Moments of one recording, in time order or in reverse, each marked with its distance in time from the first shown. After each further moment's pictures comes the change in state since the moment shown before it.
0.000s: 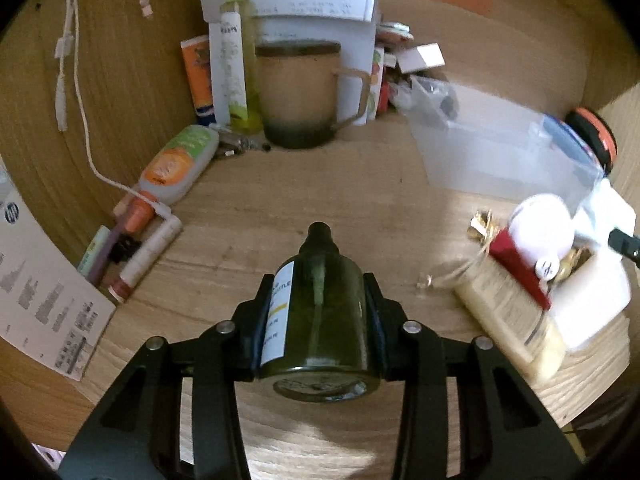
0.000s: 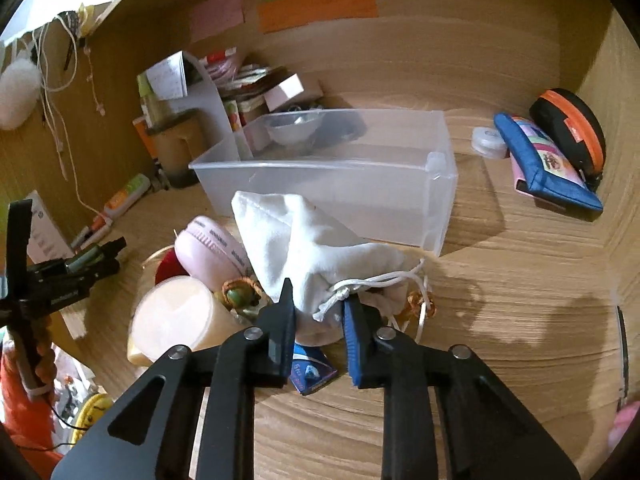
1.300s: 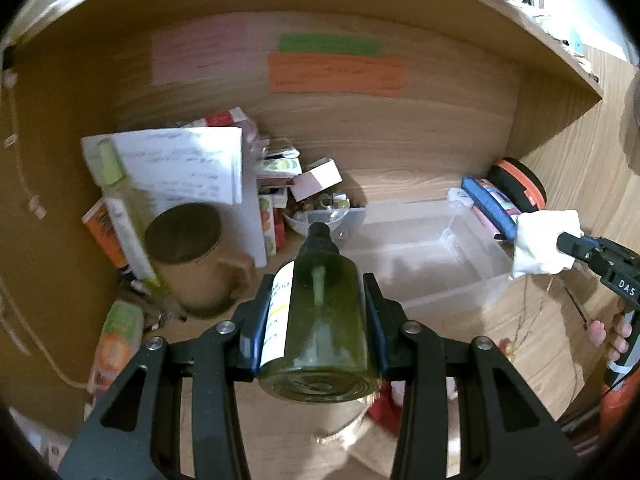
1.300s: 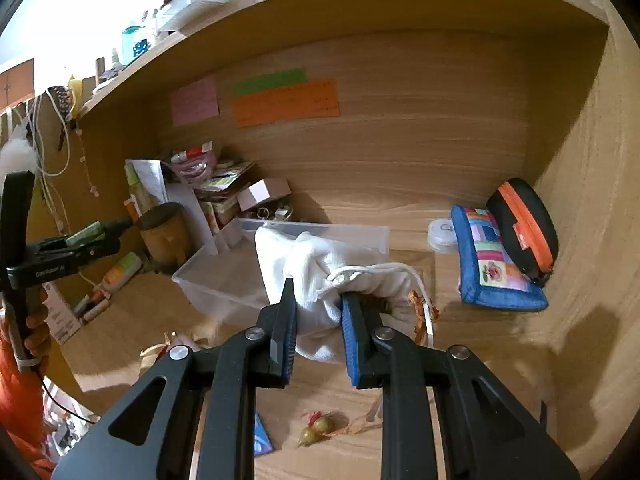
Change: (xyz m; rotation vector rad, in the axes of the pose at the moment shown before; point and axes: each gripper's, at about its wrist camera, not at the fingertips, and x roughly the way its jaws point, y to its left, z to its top) left arm -0.030 -0.071 0.141 0.172 -0.141 -0.219; right arm -0.051 -0.043 0.089 -0.004 -0.175 -0.032
